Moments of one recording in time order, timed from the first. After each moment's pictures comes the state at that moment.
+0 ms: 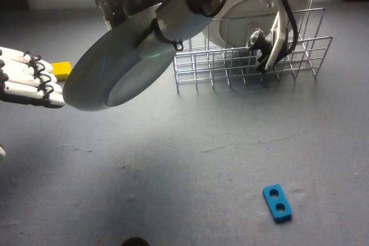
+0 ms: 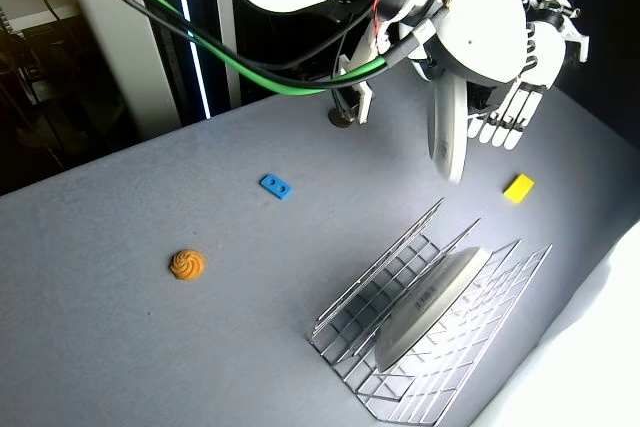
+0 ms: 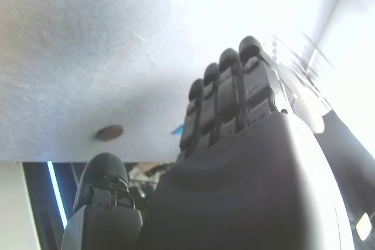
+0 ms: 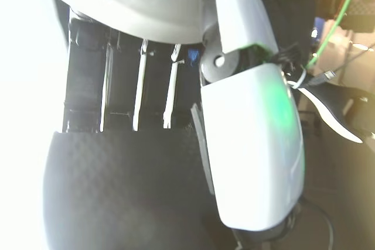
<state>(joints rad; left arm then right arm) 0.69 -0.87 1.61 1.58 -0.99 -0.23 0.08 -1.28 1.06 0.42 -0.06 -1.08</state>
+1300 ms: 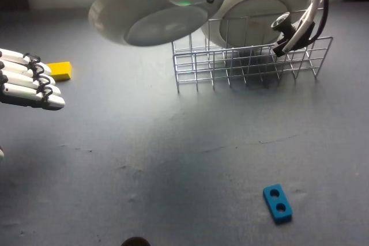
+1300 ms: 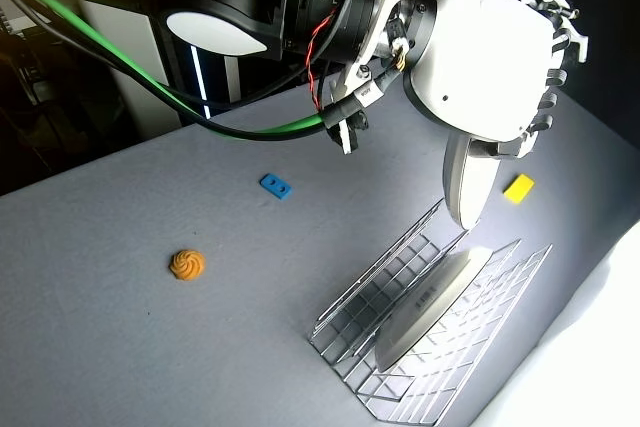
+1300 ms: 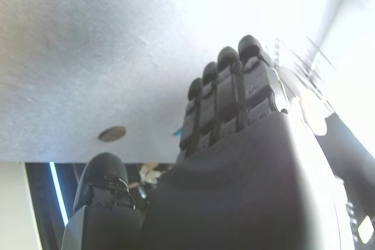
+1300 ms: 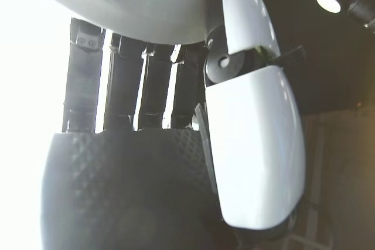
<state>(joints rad) 0.70 -0.87 1.61 1.58 -0.99 -0.22 0.03 -1.17 1.07 0.60 0.13 -1.09</state>
